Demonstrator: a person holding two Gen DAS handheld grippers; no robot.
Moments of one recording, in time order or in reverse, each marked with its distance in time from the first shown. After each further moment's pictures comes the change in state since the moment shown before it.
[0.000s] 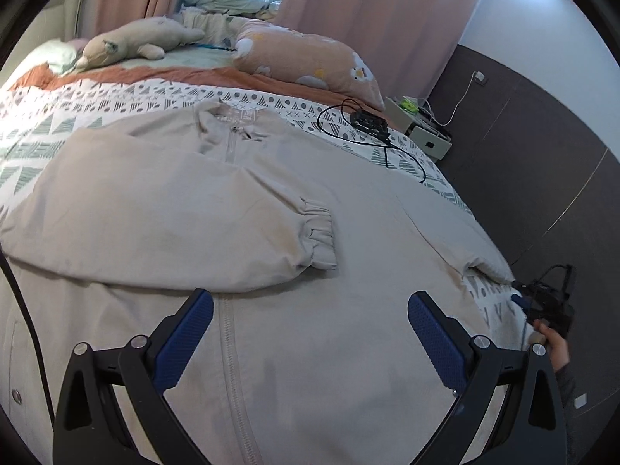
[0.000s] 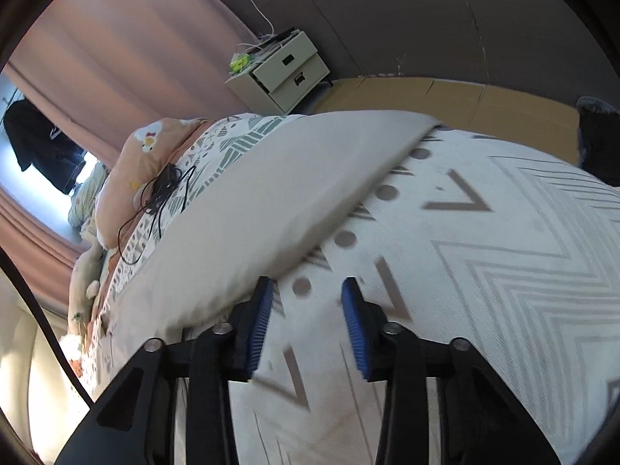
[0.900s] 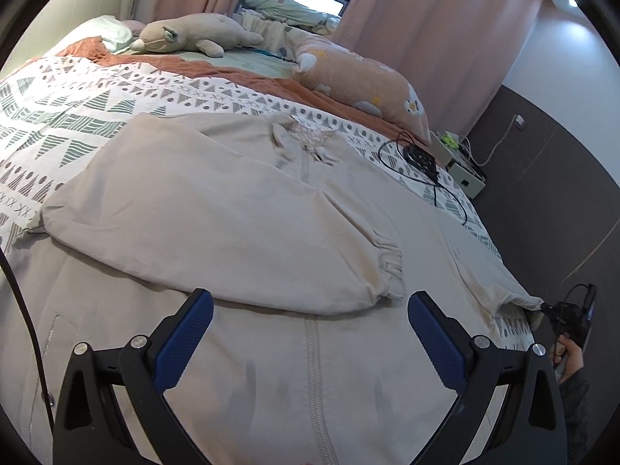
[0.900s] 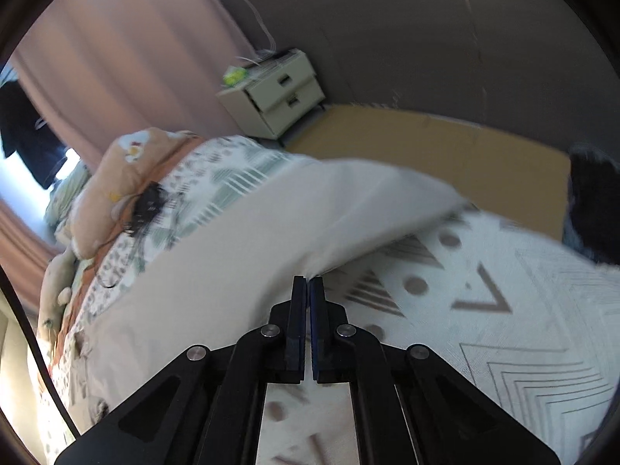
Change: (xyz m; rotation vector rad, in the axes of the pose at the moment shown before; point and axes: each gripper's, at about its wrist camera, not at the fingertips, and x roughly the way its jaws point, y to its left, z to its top) left arm -0.015 0.074 0.011 -0.157 -0.073 0.084; right arm 0.012 0.070 0.045 -0.108 -0.087 -0.092
